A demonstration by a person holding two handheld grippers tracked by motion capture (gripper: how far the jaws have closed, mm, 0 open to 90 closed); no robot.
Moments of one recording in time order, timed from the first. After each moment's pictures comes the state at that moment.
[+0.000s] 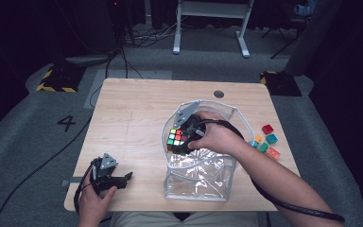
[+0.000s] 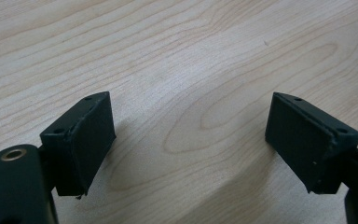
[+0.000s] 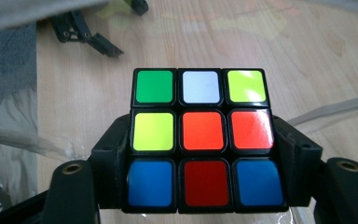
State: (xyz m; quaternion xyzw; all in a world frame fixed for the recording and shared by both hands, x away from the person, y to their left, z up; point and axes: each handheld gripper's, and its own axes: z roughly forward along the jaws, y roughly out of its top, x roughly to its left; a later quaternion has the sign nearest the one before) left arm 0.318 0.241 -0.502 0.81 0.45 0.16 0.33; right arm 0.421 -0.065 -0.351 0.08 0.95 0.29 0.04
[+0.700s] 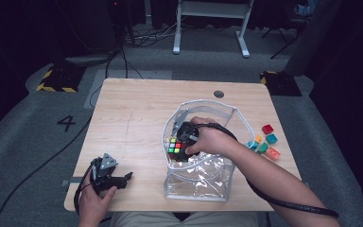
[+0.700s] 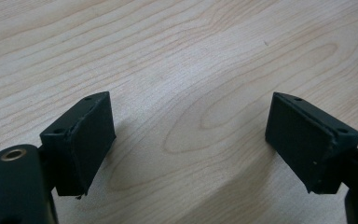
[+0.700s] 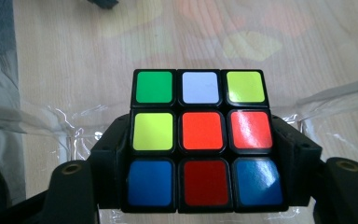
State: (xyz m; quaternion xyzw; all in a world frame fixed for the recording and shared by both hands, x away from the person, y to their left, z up) left arm 0.318 0.241 -0.502 0.82 0.45 0.16 0.33; right arm 0.428 -0.055 -0.386 0.08 0.97 0.22 0.01
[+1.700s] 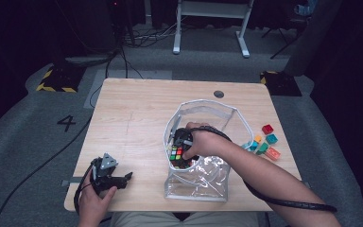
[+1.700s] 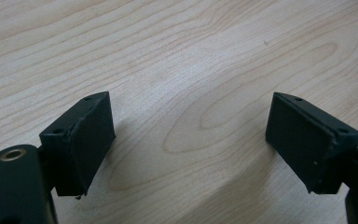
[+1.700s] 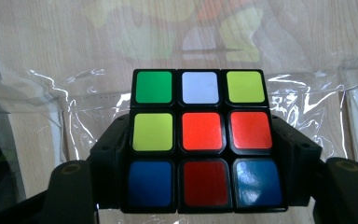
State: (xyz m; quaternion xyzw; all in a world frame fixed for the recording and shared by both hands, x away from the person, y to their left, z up) left arm 0.318 0.241 -0.502 0.82 0.45 0.16 0.33; right arm 0.426 -0.044 -0.408 0.09 0.99 0.14 -0.02
